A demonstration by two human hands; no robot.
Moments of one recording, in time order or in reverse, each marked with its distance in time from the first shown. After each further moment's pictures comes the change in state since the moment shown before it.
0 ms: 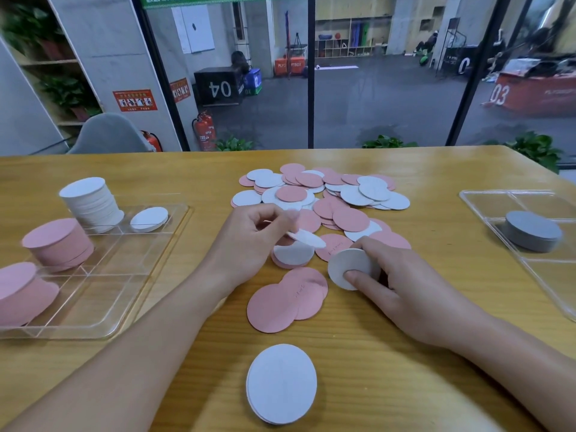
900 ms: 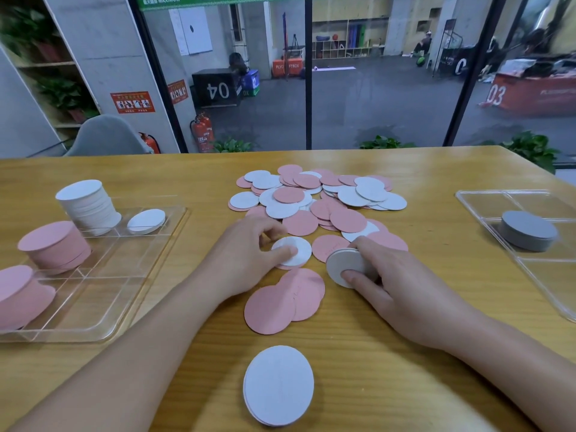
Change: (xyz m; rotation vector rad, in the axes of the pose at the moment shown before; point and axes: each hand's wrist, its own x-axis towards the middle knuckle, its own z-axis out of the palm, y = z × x) left_hand 0.000 -0.008 -0.004 0.578 -0.096 -0.032; right_hand 0.000 -0.005 0.000 -0.106 -0.021 0.026
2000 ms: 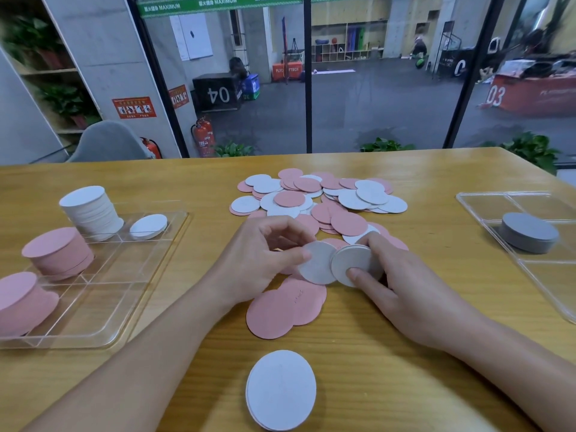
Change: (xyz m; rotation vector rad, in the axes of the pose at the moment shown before) left_hand -0.007 0.020 0.003 -0.586 -0.051 0.137; right_hand 0.000 0.004 0.000 0.120 0.045 0.048
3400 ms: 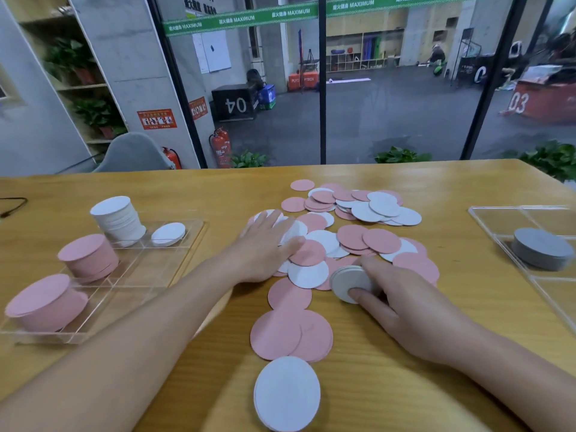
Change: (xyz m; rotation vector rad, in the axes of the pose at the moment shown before) left_hand 0.053 -0.035 -0.027 0.883 -0.206 -0.247; right_hand 0.002 0.002 0.002 -0.063 -0.074 -0.084
